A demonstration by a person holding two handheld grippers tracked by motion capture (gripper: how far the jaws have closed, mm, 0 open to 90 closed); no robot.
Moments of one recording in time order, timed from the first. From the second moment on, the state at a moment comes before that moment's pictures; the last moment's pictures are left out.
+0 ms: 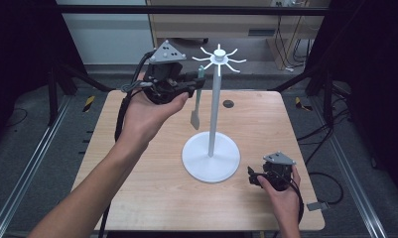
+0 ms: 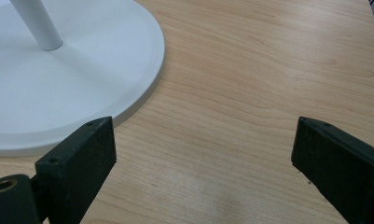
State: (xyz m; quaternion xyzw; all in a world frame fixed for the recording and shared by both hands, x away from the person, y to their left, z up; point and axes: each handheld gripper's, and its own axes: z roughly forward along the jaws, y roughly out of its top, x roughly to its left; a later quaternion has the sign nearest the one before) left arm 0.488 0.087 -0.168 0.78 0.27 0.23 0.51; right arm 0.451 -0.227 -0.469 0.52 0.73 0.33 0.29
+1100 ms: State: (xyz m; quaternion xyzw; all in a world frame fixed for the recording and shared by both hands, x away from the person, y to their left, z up) left arm 0.494 0.080 -0.175 0.78 0.27 0.22 0.52; right arm 0.452 -0.231 -0.468 0.52 0.73 0.33 0.29
